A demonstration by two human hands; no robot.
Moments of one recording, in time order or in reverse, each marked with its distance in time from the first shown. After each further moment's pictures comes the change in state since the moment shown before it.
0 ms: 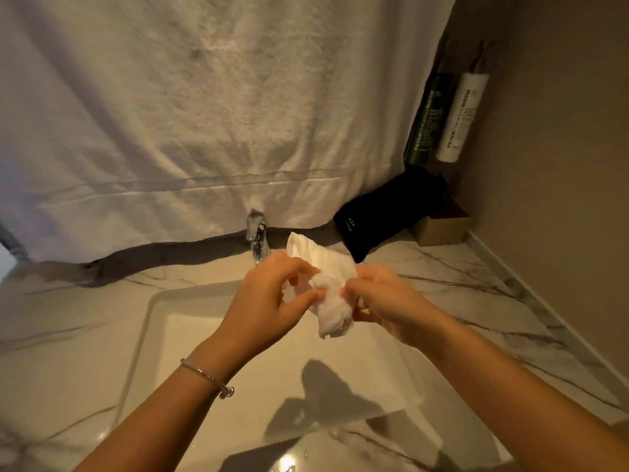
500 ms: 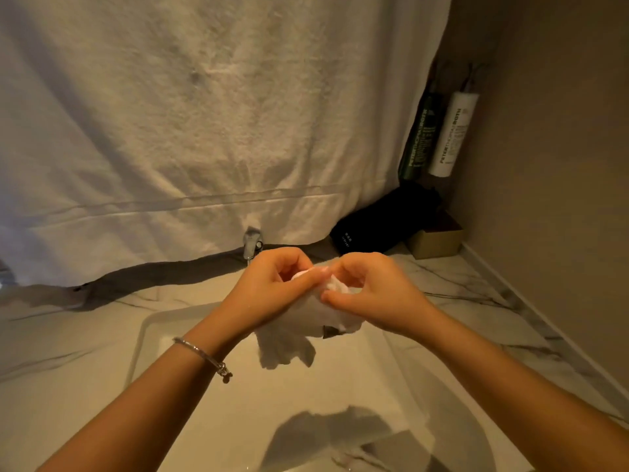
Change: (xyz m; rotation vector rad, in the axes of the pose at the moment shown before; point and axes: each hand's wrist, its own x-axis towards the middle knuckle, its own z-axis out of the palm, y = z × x) left_hand 0.037 0.010 -0.027 -0.413 -0.173 -0.168; right_hand 0.007 -0.039 0.004 -0.631 0.133 -0.359
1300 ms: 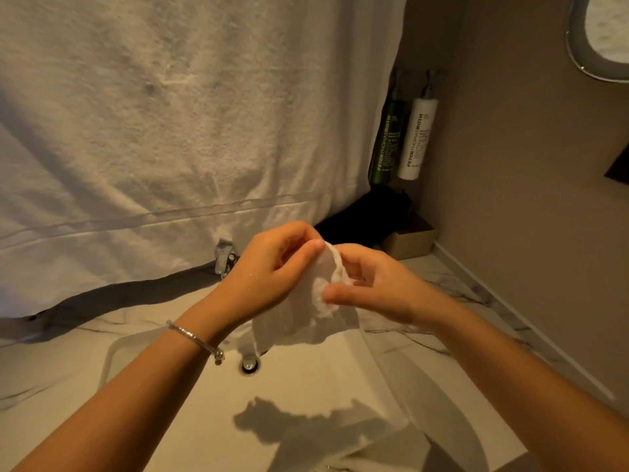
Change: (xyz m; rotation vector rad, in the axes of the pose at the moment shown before) left_hand 0.033 0.030 0.014 0.141 -0.015 0.348; right_hand -0.007 0.013 -0.038 0.393 -0.100 0.027
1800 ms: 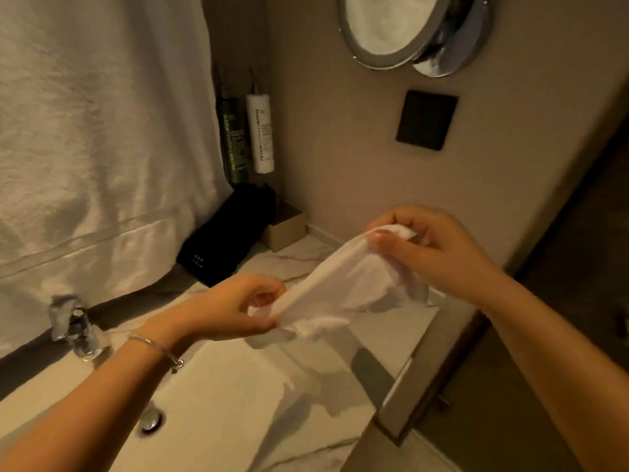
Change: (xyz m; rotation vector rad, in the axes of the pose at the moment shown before) left_hand 0.034 -0.007 0.088 0.074 -0.844 0.138; right_hand -0.158 -0.039 -0.074 -0.449 0.725 0.109
